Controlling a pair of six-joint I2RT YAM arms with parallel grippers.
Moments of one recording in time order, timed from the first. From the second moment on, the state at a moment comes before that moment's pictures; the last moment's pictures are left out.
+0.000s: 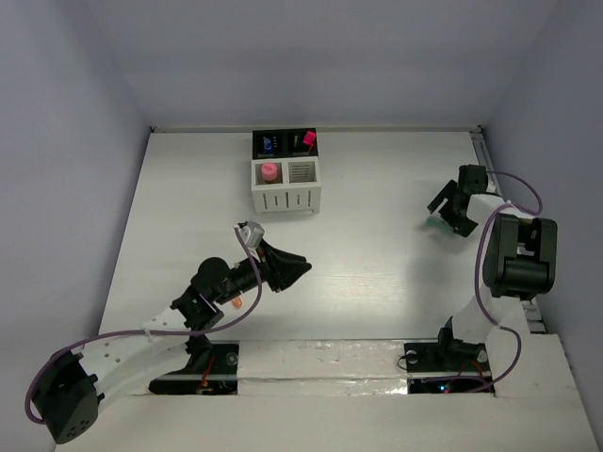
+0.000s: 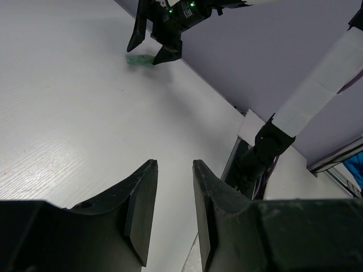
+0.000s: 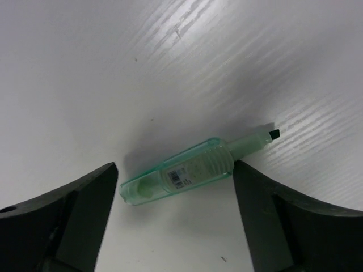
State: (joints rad) left arm -0.81 0.71 0.24 0.54 0.26 -0.58; right arm -0.18 1.73 1.02 -0.30 0.16 0.57
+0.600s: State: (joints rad) left arm -0.81 0.76 0.24 0.57 0.26 -0.59; right arm -0.02 1.71 0.97 -0.25 -0.02 0.52
